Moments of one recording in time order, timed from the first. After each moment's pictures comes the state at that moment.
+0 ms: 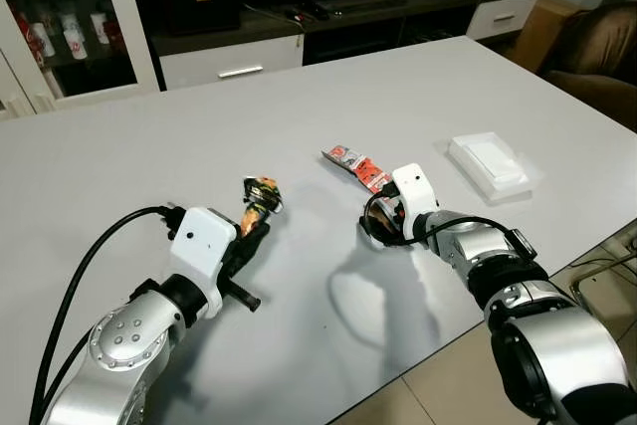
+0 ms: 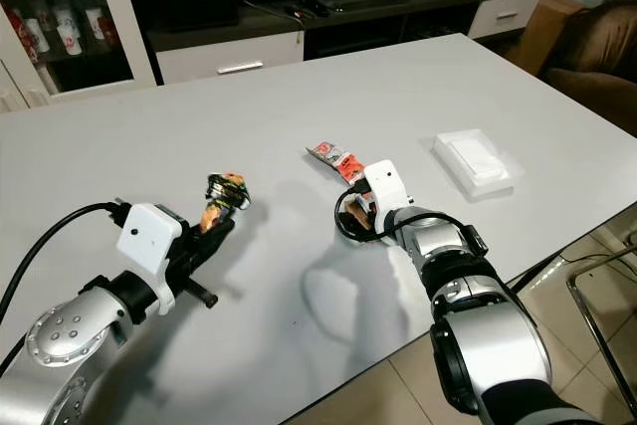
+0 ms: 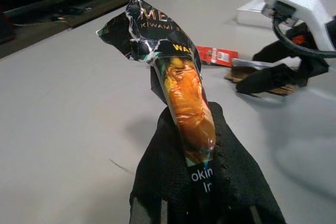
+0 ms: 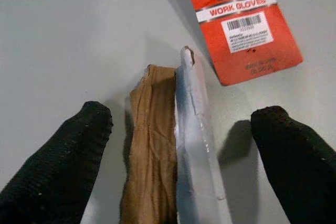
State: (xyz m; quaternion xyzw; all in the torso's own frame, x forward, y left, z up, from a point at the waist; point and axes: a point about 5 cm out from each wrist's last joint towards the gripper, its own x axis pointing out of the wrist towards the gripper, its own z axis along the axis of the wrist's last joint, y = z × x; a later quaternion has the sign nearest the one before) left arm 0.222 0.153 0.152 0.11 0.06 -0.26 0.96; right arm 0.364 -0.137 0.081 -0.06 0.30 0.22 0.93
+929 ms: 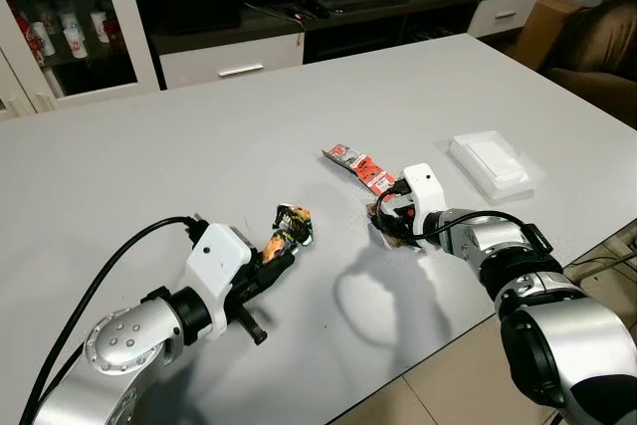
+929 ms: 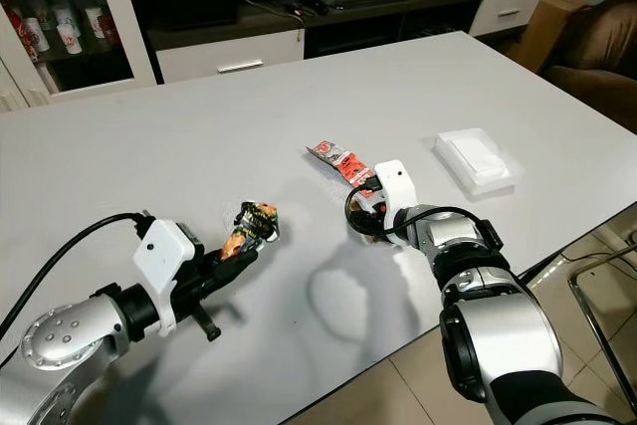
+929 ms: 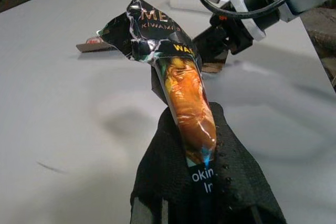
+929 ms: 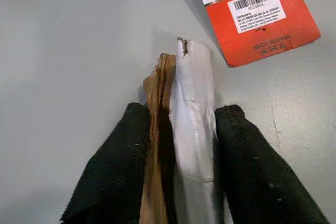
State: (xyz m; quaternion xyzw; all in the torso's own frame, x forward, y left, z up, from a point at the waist) left arm 0.210 0.144 0.150 0.10 0.09 -0.38 0.92; right arm 0.363 -0.150 0.085 -0.02 0.33 0.25 0.91
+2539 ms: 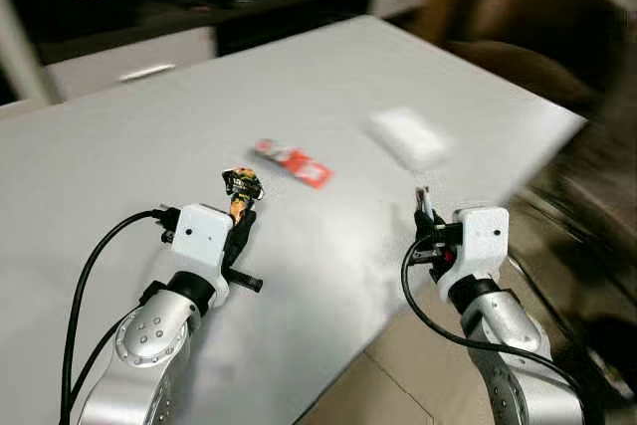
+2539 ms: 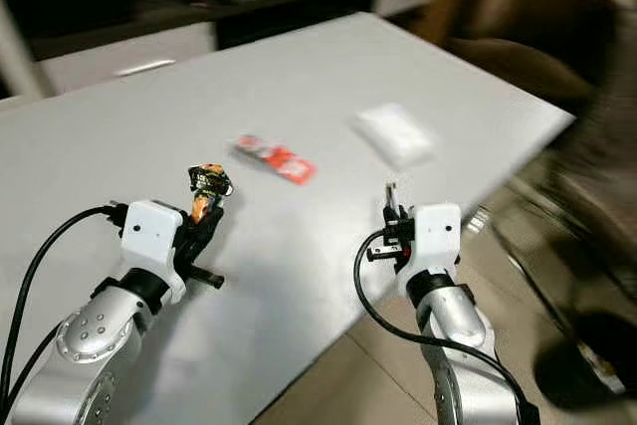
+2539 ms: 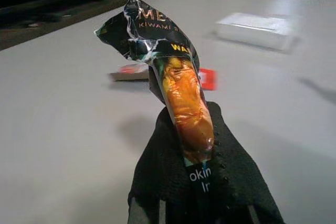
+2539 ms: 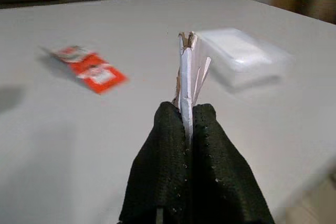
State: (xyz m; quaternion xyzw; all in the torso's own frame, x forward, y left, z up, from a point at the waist) left arm 0.234 0.150 0.139 0.08 0.04 -0.16 0.98; right arm 0.244 -0.142 0.123 0.03 0.05 0.09 0.99
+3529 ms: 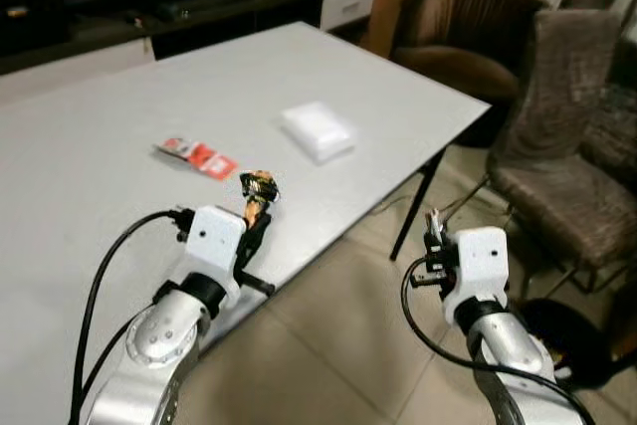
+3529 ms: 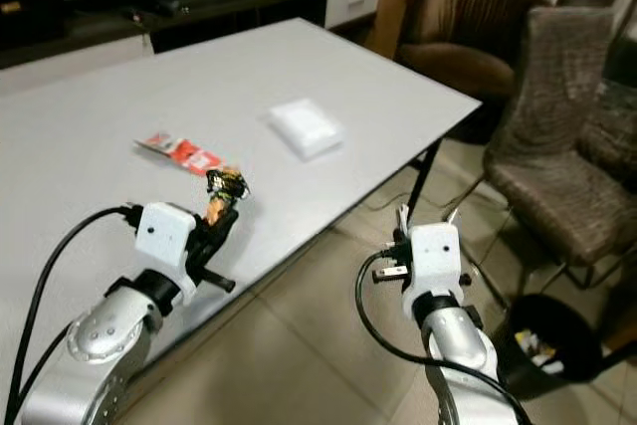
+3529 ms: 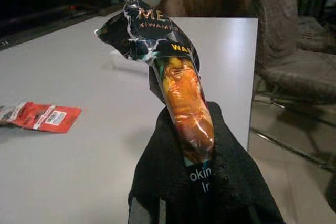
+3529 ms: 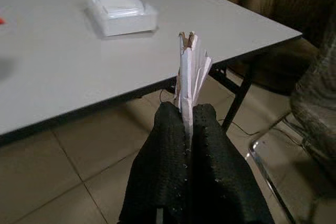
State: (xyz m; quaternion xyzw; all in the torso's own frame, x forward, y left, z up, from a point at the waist) left arm 0.234 0.142 0.139 0.08 0.03 -0.18 0.98; right arm 0.227 -0.141 0.108 -0.03 0.10 0.07 0.99
